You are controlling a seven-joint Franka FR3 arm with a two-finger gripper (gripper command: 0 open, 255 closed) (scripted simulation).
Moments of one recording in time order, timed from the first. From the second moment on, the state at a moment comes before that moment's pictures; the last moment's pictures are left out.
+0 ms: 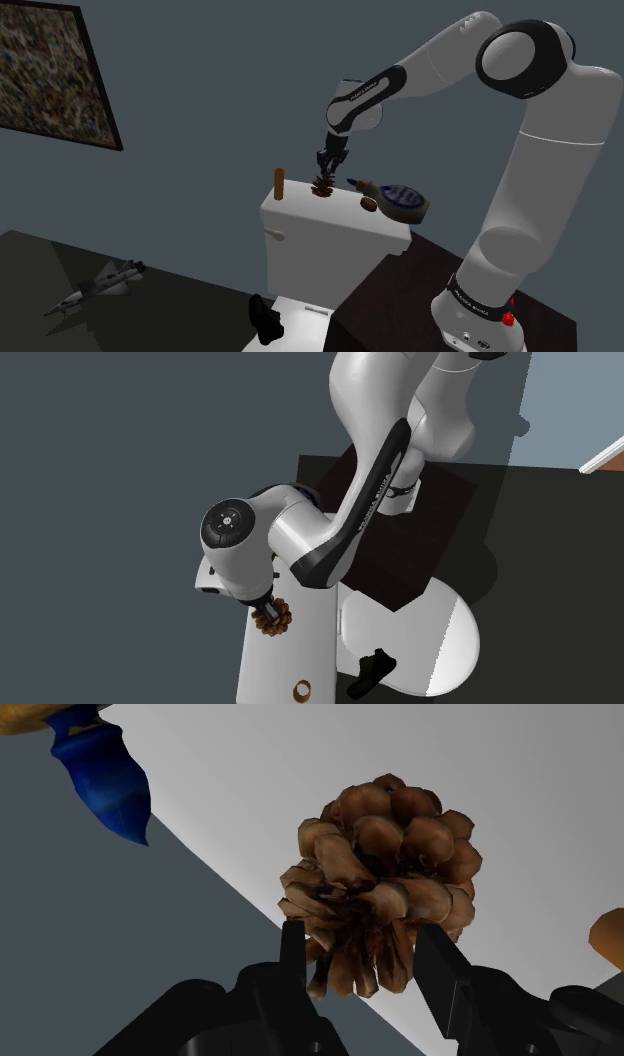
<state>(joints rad) -0.05 0.13 -0.11 -2.17 0.09 2.40 -0.02</state>
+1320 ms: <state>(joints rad) -0.05 0.02 -0.11 -2.07 0.06 2.19 0.01</state>
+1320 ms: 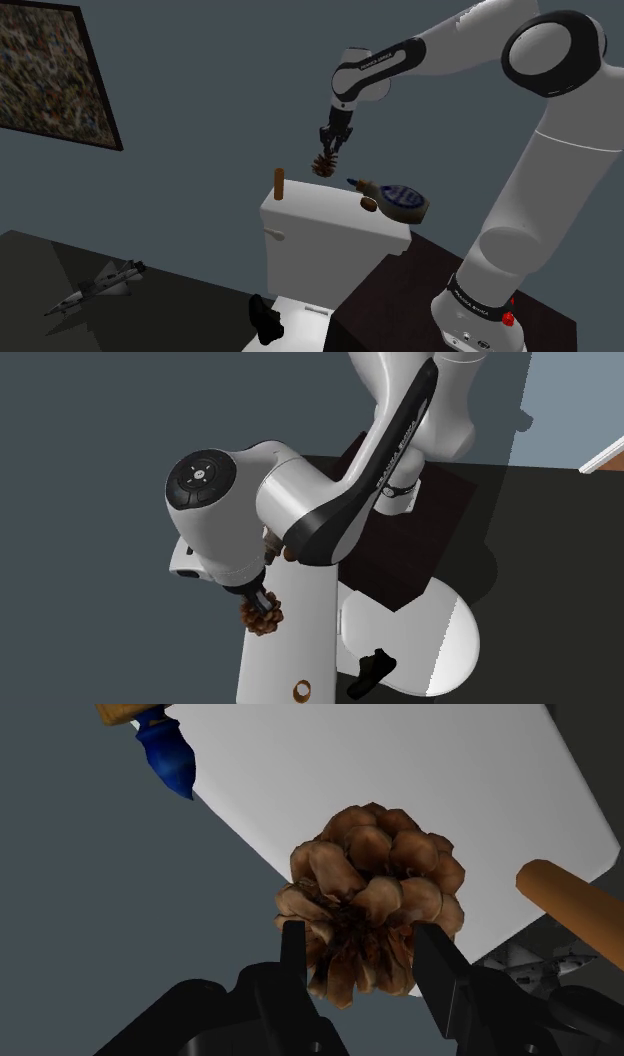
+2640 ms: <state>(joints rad) -0.05 -0.03 -0.11 -1.86 0.05 1.93 0.03</state>
